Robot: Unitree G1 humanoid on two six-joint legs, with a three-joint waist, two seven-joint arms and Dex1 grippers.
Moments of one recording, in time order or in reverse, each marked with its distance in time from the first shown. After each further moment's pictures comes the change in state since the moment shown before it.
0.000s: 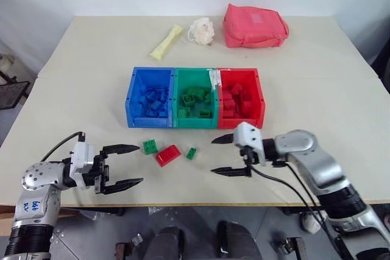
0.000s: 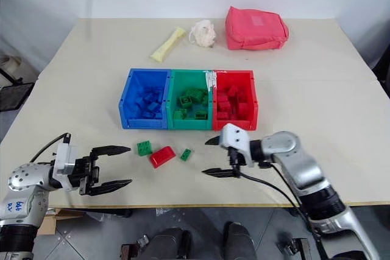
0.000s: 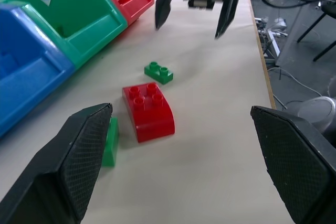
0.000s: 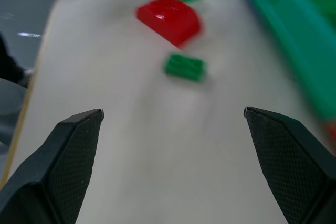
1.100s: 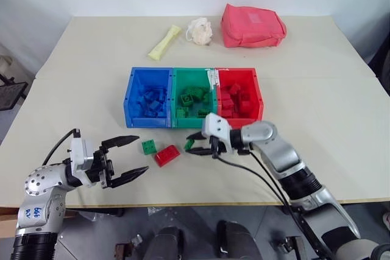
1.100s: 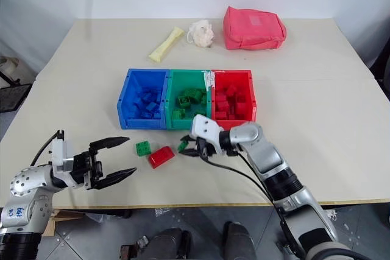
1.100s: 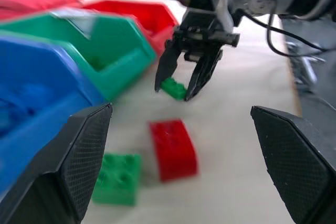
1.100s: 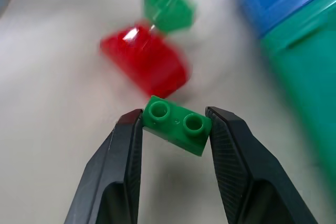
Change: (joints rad) left arm 0.026 -0.073 0.035 -0.164 -0.054 0.061 0.217; right arm -0.204 0.195 0.041 0.183 -0.093 -0.044 -0.060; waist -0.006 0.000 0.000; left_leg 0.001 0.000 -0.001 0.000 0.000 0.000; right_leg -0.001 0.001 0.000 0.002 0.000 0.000
